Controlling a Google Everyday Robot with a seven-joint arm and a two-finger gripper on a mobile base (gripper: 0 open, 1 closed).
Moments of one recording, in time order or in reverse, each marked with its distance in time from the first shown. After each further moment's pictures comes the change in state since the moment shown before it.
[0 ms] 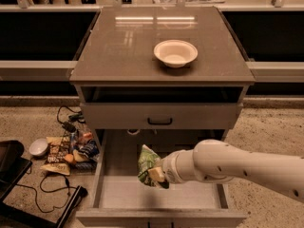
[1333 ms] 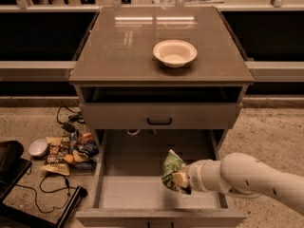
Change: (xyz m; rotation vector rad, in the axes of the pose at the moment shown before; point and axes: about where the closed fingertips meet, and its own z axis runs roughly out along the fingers) arm 0.057 -0.054 -0.031 0.109 -0.023 0.171
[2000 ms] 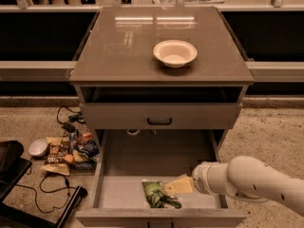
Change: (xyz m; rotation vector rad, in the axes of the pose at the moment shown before) arm 0.011 -0.012 -0.012 0.027 -0.005 0.031
